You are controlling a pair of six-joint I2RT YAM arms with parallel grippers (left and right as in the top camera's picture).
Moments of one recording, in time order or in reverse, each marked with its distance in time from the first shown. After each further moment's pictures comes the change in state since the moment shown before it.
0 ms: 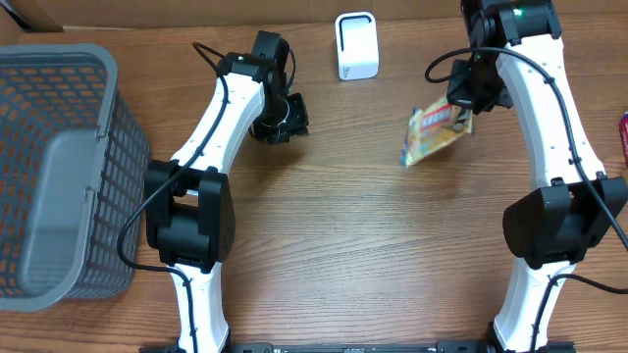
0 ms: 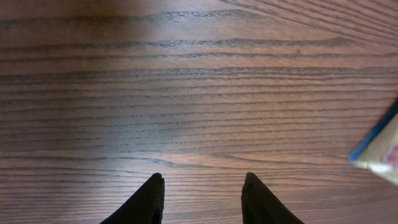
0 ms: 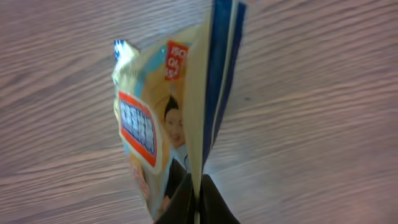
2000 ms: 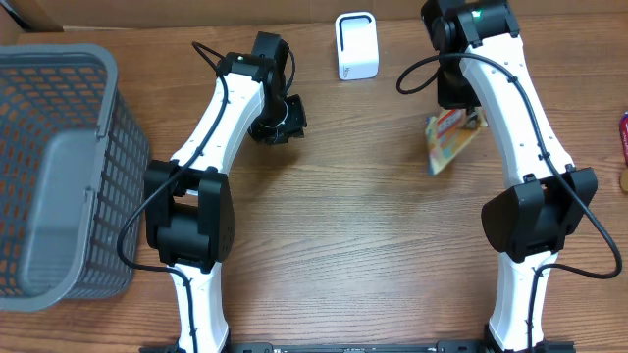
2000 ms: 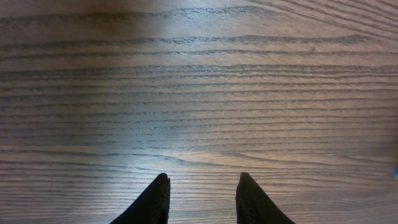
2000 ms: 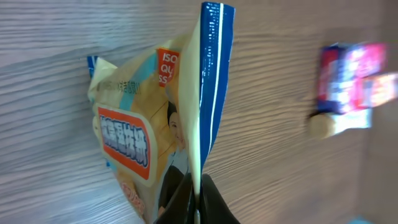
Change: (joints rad) left arm 0.000 0.000 0.000 -0.019 -0.025 0.008; right arm 0.113 0.074 0.090 -0.078 0.378 -0.075
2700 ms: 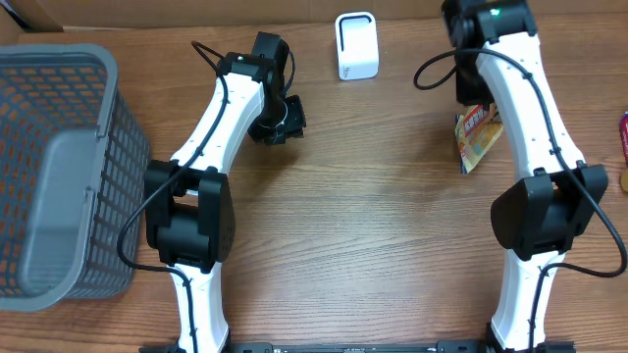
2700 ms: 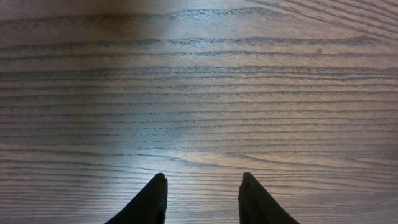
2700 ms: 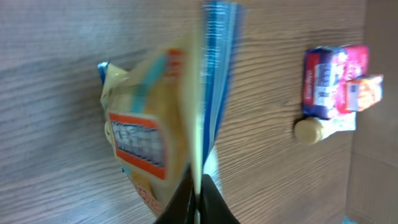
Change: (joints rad) left arm 0.000 0.000 0.000 -0.003 -0.016 0.000; right arm -0.064 -0.002 -0.071 0.076 0.009 -0.052
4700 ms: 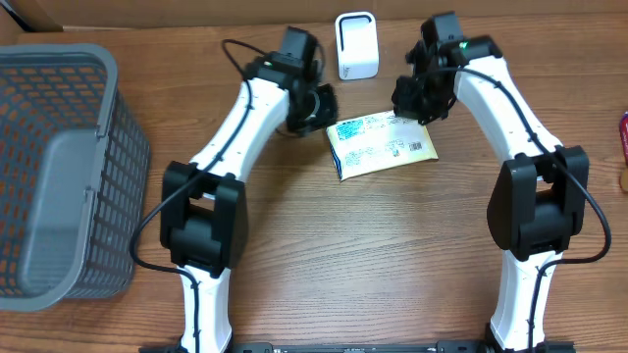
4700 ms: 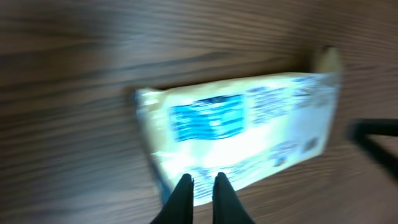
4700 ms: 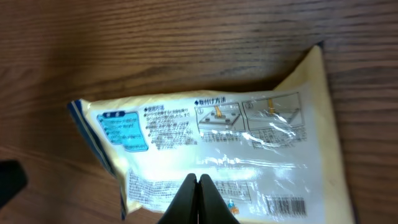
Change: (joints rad) left arm -0.112 0.000 -0.002 0.244 0.149 -0.058; right arm 0.018 0.000 -0.348 0.536 -0.851 0.026
